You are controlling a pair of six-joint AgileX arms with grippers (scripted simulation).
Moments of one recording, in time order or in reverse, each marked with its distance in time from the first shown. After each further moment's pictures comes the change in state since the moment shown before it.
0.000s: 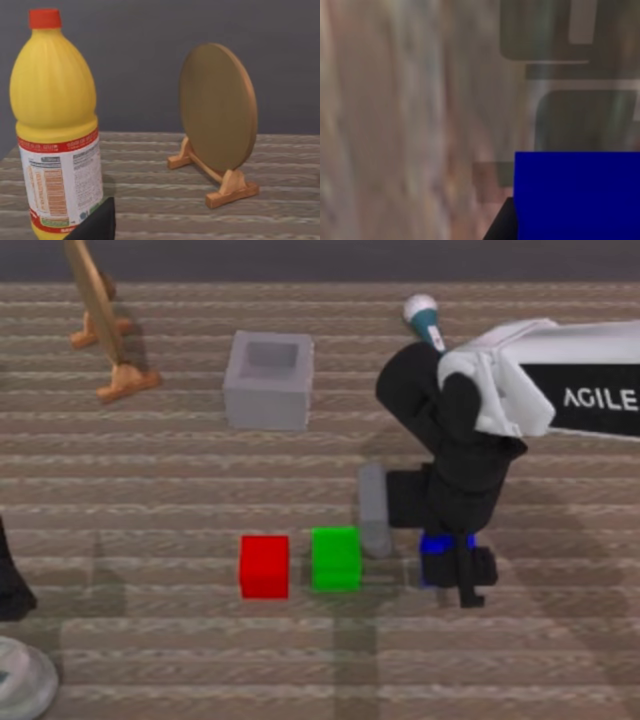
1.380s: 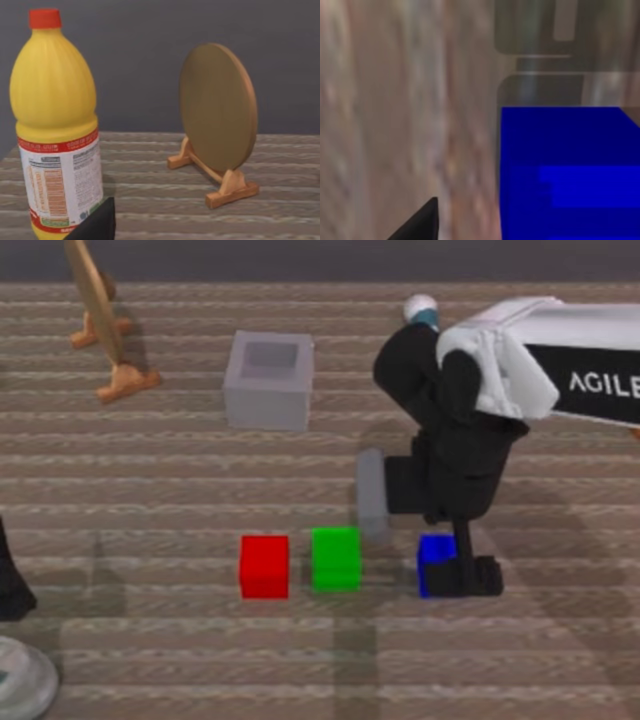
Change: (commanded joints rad) left arm 0.000 0.000 0.000 0.000 0.000 0.000; right arm 0.002 -0.023 0.058 -0.076 0.000 -0.003
